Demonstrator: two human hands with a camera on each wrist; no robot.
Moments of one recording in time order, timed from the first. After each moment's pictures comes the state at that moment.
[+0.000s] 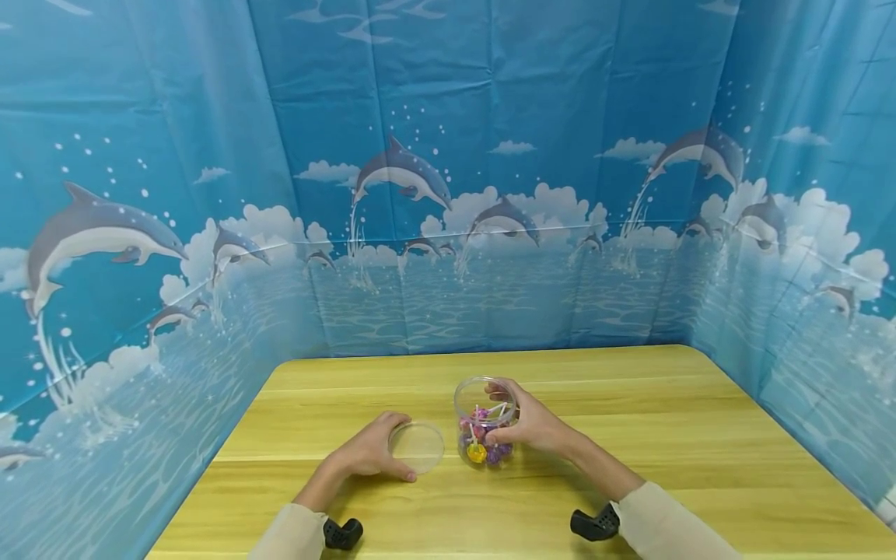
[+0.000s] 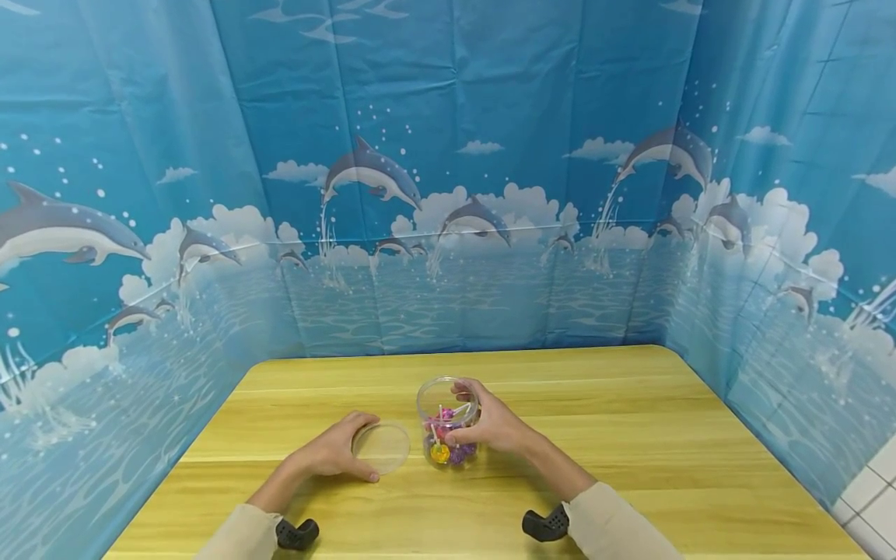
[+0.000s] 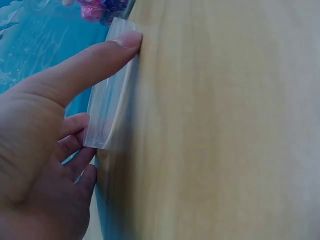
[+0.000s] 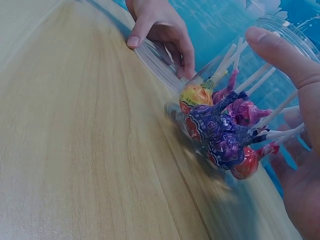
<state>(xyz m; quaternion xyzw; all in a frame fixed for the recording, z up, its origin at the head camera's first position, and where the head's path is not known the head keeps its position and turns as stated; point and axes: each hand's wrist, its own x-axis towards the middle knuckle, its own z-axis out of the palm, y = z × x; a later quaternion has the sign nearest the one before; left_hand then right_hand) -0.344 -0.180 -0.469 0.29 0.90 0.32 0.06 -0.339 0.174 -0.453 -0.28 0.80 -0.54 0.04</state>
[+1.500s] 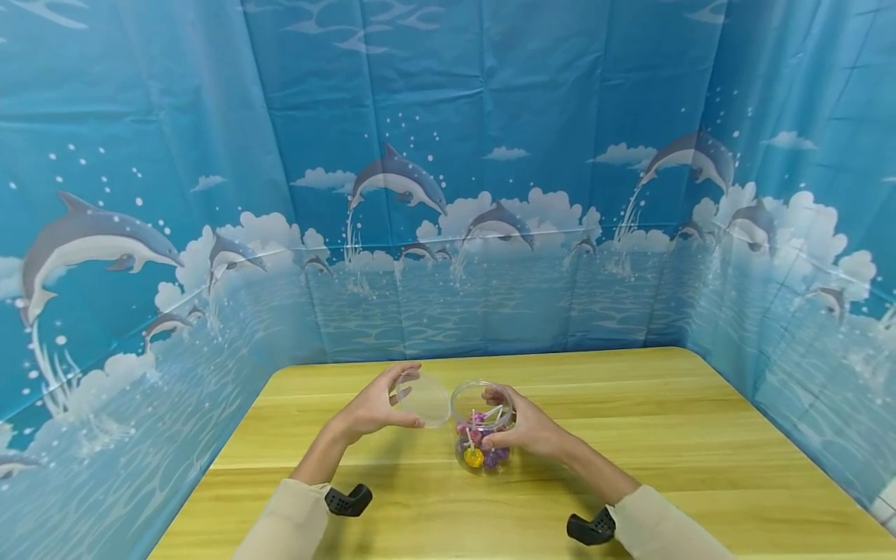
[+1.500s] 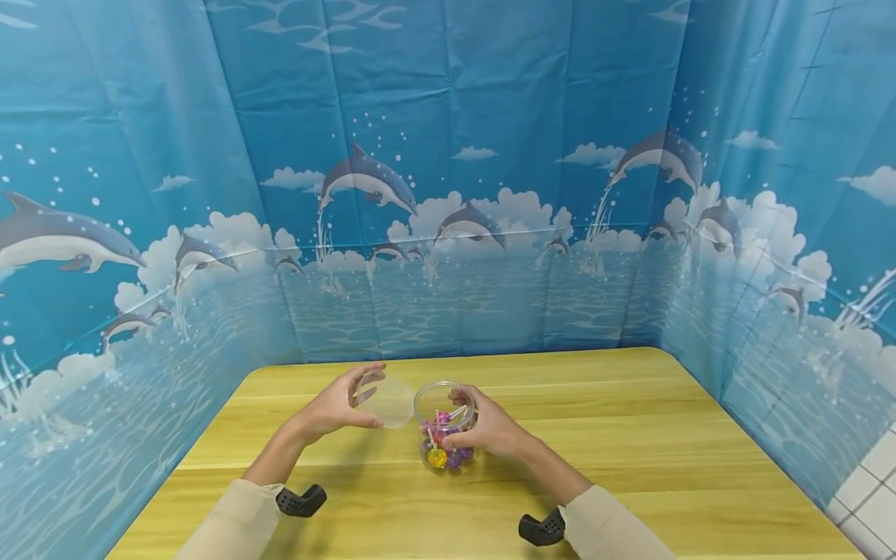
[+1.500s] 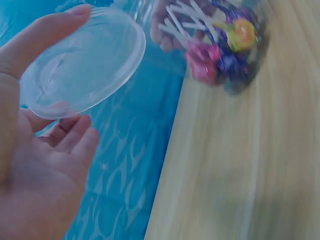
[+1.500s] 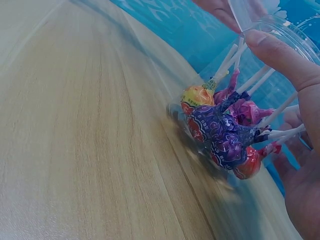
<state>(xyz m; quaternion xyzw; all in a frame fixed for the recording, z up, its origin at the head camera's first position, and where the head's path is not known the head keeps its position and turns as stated) -0.352 -0.152 -0.387 0.32 0.78 0.53 0.10 -0.339 0.174 -0.457 -0.27 0.79 -0.54 0.04</state>
